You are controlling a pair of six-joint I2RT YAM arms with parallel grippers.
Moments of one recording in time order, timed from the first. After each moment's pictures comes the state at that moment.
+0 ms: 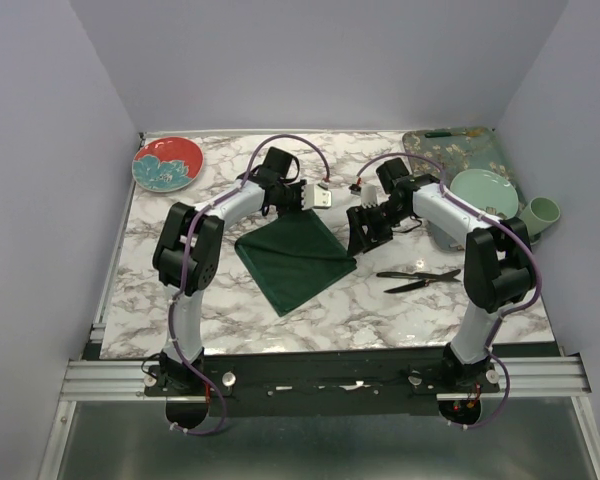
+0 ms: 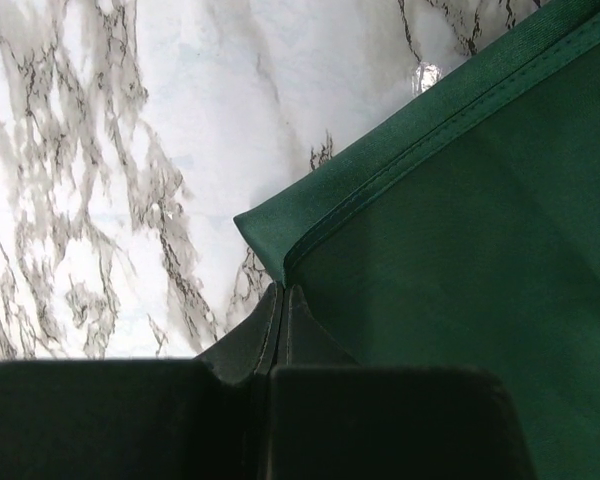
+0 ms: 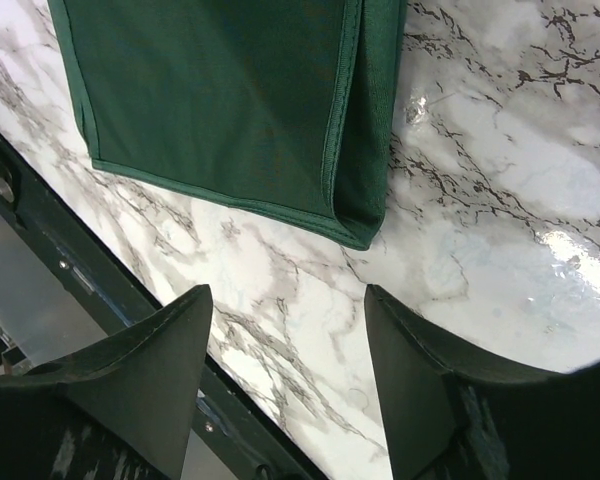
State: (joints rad) left arm -0.44 2.04 1.52 -0.41 0.46 1.10; right arm 0.35 1.82 1.34 -0.81 -0.60 -0.08
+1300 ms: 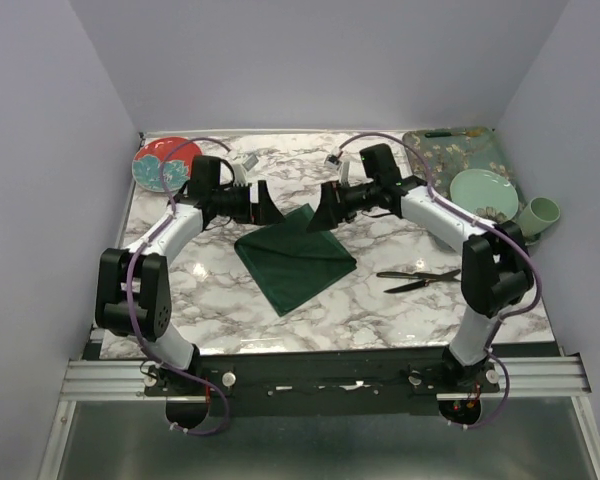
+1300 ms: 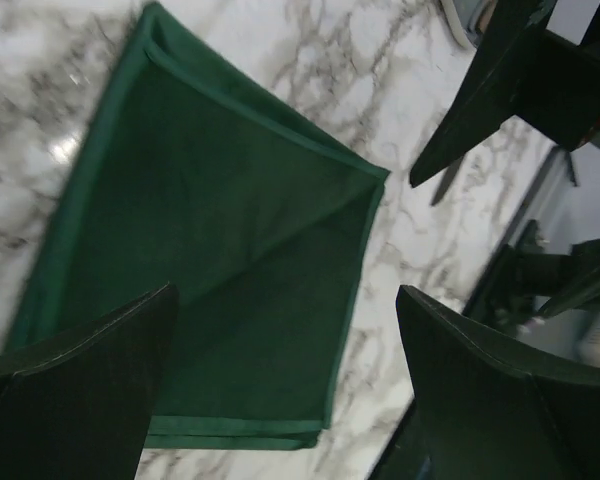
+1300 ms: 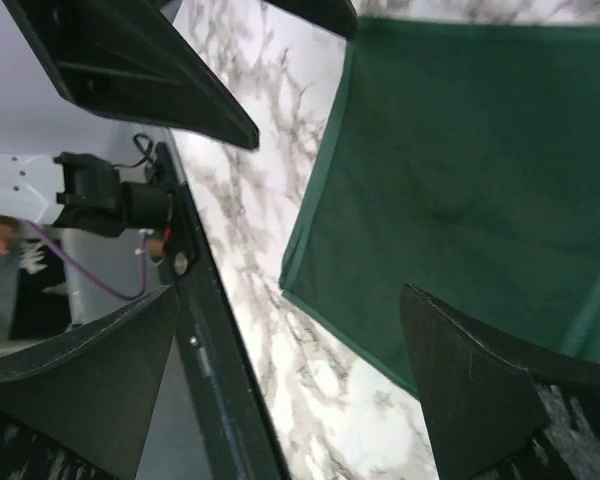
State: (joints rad) left arm -0.16 1.59 1.12 -0.24 0.79 -0.18; right arm 0.45 1.79 1.37 -0.33 -0.90 0.19
